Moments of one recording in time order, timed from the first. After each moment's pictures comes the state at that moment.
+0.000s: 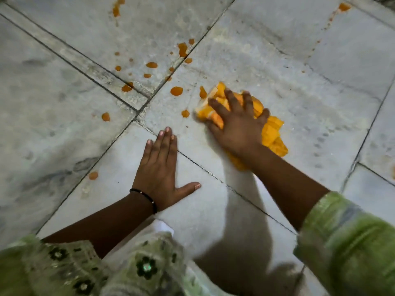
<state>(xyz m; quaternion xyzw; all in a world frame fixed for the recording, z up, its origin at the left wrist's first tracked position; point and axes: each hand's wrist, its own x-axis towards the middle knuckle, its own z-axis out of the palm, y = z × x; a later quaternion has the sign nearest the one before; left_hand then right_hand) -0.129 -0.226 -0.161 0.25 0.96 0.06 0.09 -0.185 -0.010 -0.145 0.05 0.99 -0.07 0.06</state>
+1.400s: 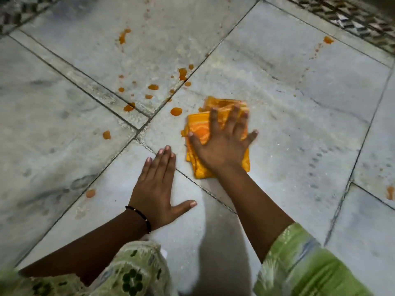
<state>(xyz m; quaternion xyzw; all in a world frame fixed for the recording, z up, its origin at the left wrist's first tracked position) -0.131 -0.232 -0.159 0.25 0.96 0.10 0.10 -0.192 -0.050 -0.141 0.17 0.98 -0.08 0.09</state>
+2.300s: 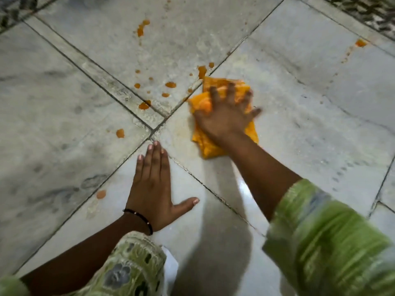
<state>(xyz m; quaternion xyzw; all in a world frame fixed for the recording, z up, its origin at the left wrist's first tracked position) -0.143 -0.248 -0.157 0.16 0.98 0.05 0.11 -0.272 -0.067 -0.140 0.12 0.98 -0.11 0.11</state>
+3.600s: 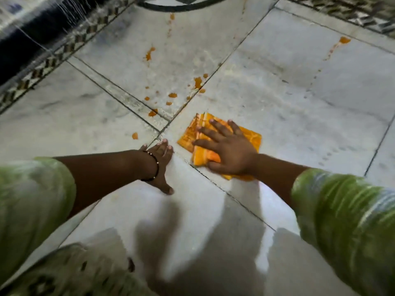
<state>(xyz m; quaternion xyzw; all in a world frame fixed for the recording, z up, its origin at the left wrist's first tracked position) -0.204 -0.240 -0.083 0.24 0.83 -0.25 0.45 -0.193 -0.011 -0.137 -0.31 0.95 -0.03 0.09</state>
